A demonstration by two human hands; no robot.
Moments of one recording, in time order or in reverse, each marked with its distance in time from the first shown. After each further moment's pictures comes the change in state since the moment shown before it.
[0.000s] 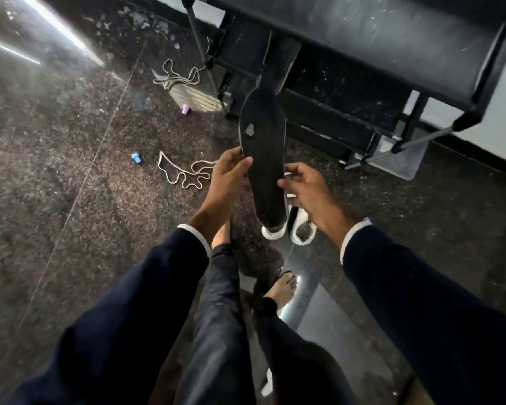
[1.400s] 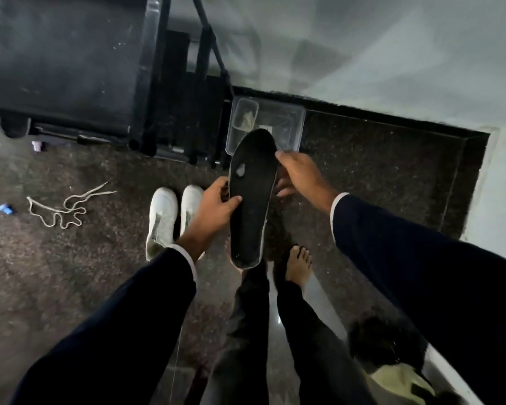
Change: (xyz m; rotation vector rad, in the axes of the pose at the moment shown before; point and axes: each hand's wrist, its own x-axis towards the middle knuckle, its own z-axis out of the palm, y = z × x) left_hand 0.041 -0.167 0.433 0.633 -0.226 -0.043; right_hand 0.109 0.087 -0.487 0.038 0.038 0.061
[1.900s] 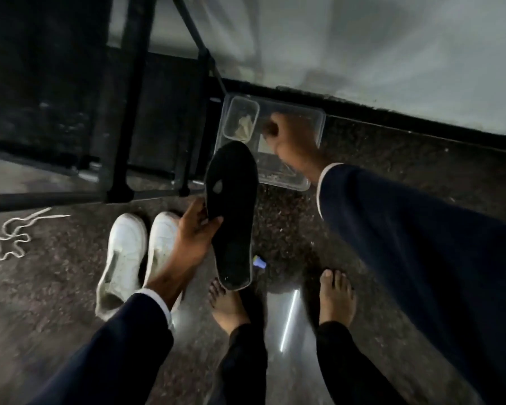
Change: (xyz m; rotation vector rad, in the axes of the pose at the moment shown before) left_hand 0.140 -0.140 0.037 -0.084 0.191 0.046; right_hand 0.267 0.046 -0.014 -0.817 0.202 -0.427
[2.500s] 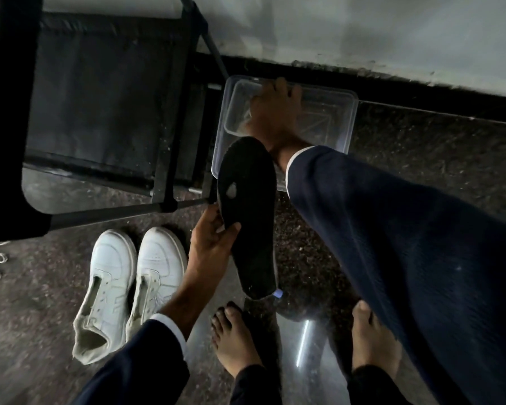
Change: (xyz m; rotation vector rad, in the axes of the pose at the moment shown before) left_hand 0.051 -0.070 0.036 -0.094 0.058 0.037; right_hand 0.091 -0.006 0.090 -0.528 0.195 -0.091
